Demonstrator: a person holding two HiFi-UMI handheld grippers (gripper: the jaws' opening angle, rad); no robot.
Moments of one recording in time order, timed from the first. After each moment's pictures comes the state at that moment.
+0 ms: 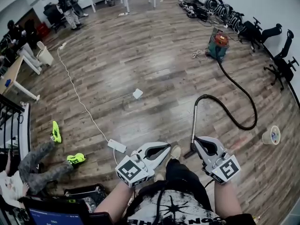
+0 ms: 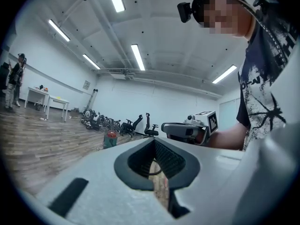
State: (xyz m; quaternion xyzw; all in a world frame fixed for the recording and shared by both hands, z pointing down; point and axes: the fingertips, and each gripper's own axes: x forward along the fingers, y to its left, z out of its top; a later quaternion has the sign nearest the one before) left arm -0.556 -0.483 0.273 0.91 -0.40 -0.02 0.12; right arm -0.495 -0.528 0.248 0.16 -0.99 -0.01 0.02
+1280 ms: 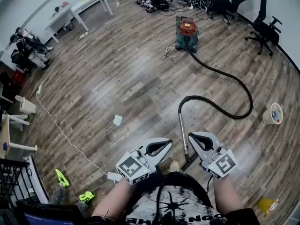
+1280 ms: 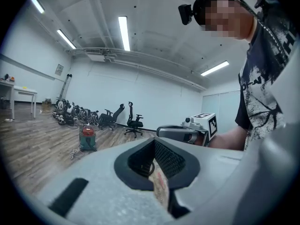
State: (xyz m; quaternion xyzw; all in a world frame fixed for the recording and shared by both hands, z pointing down) left arm -0.399 -0.810 0.279 0.95 -0.26 0.06 0.13; right arm -0.350 -0.832 0.277 0.28 -0.96 0.04 0.01
